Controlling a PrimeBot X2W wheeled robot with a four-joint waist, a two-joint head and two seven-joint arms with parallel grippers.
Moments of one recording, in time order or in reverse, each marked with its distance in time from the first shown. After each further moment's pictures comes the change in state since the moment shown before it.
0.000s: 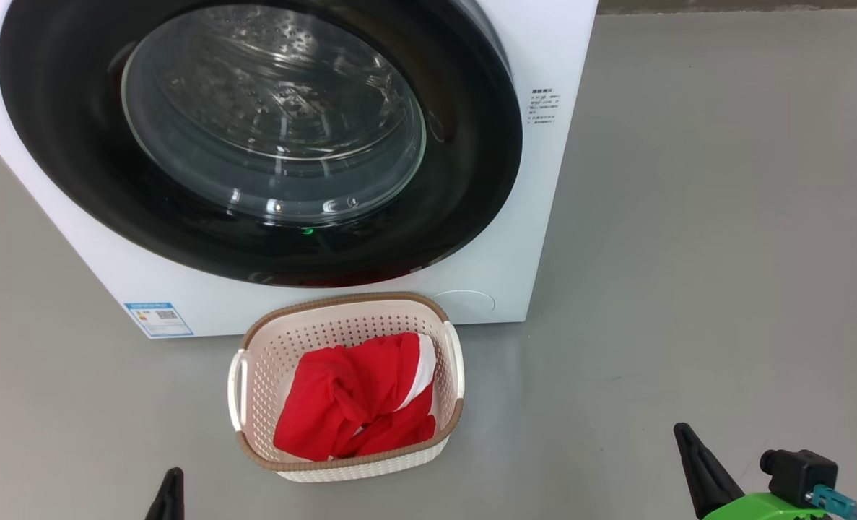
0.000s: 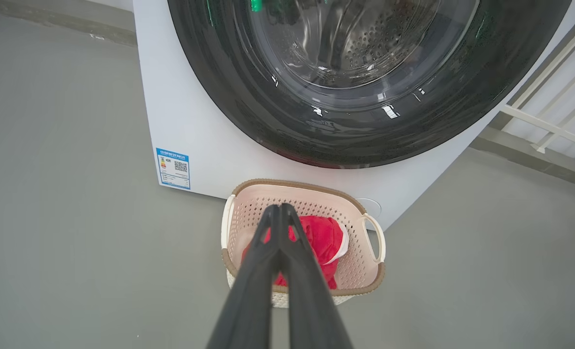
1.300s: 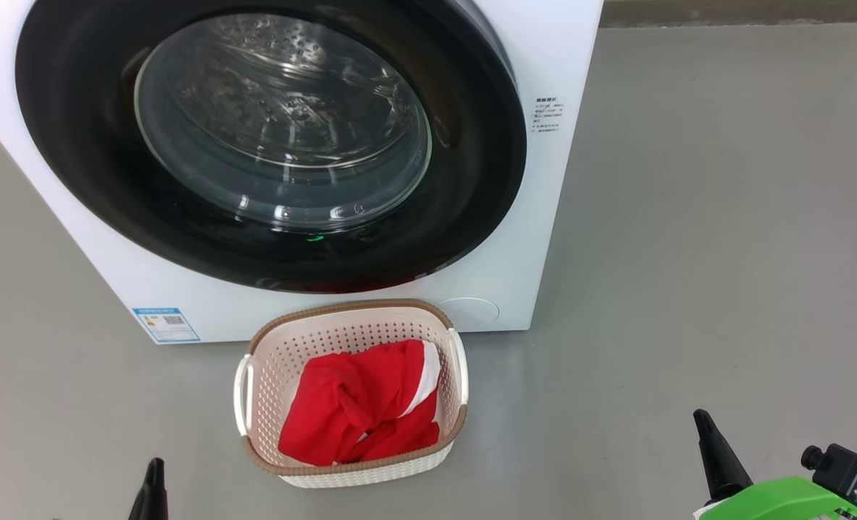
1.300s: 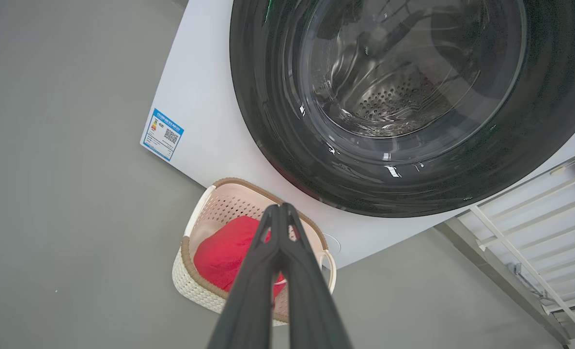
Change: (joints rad) left arm -0.026 -0.018 0.042 -0.013 -0.393 0.000 0.106; right arm -0.002 0.031 -0.062 -0.052 0.389 0.000 0.110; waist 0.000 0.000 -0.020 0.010
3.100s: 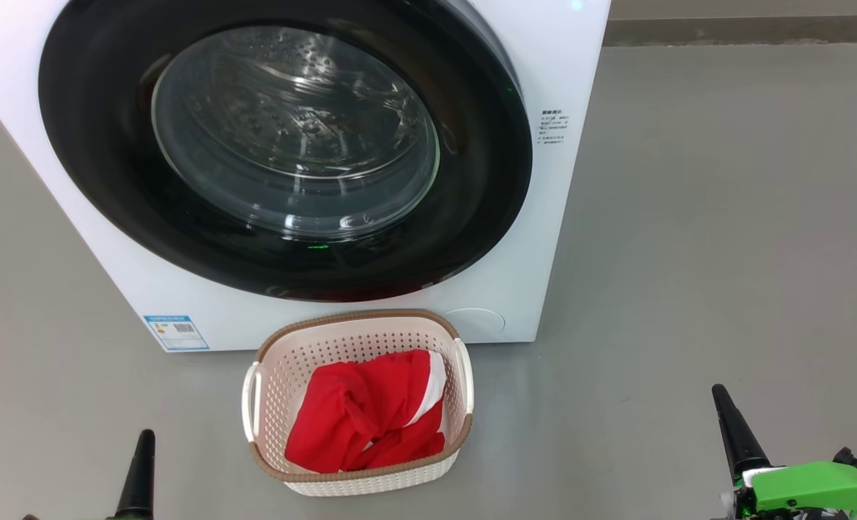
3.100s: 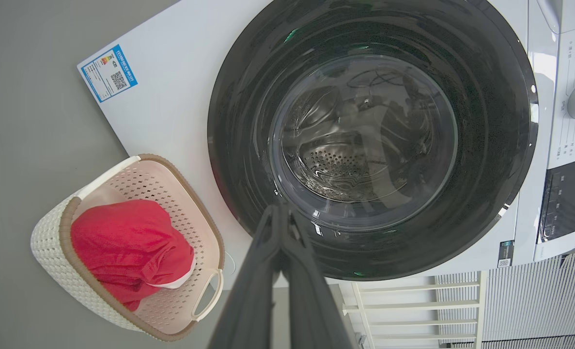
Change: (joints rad) left arm -0.061 -0.032 0.067 -0.025 -0.533 0.000 0.153; right arm -0.018 0.038 -0.084 -0.074 0.532 -0.001 0.158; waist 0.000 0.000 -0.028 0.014
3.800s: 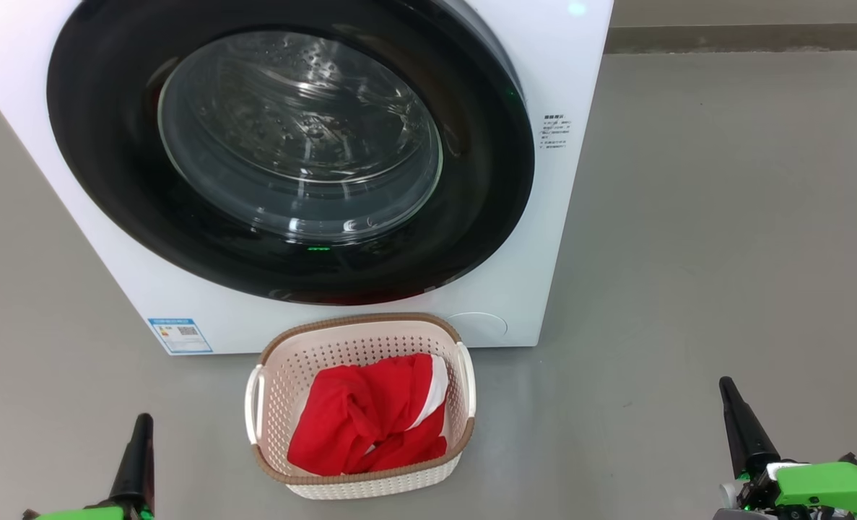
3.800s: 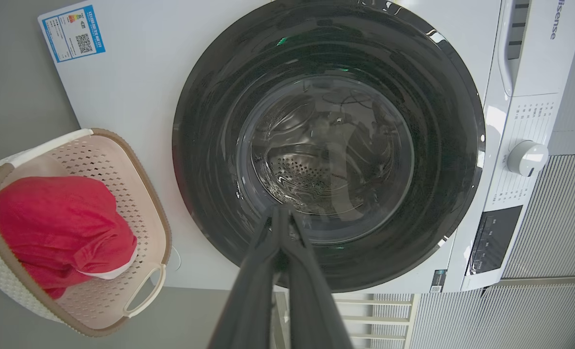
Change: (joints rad) left arm -0.024 -0.013 0.026 -0.011 -0.202 0.000 0.057; right arm 0.000 0.016 -0.034 -0.026 0.207 0.000 0.060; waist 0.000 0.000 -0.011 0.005
